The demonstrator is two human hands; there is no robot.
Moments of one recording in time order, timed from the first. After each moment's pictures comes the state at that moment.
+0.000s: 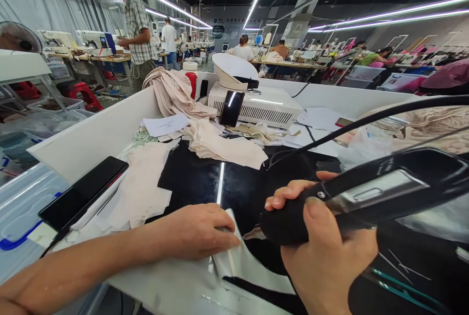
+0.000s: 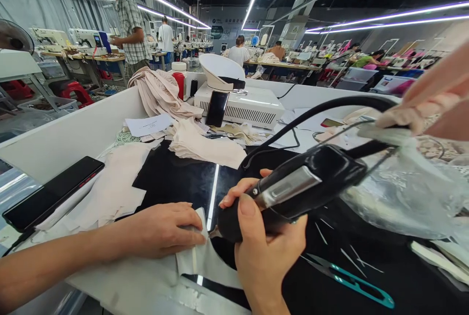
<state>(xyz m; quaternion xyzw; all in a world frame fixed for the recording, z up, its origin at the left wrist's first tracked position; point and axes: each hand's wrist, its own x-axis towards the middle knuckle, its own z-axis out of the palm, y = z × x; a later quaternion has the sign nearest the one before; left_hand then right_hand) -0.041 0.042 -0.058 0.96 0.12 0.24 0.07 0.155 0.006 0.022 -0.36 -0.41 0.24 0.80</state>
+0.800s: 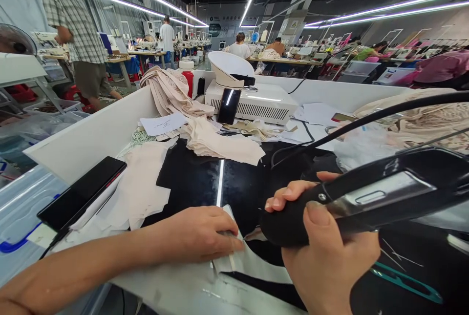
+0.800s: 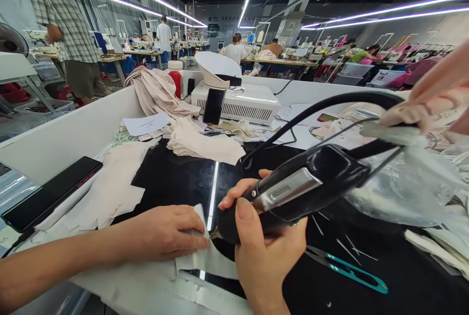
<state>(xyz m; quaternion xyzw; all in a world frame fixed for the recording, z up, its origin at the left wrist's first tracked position) -0.033 0.034 -0.051 0.96 0.09 0.26 0.08 0.157 -0.001 0.016 -0.35 -0.42 0.23 0.80</state>
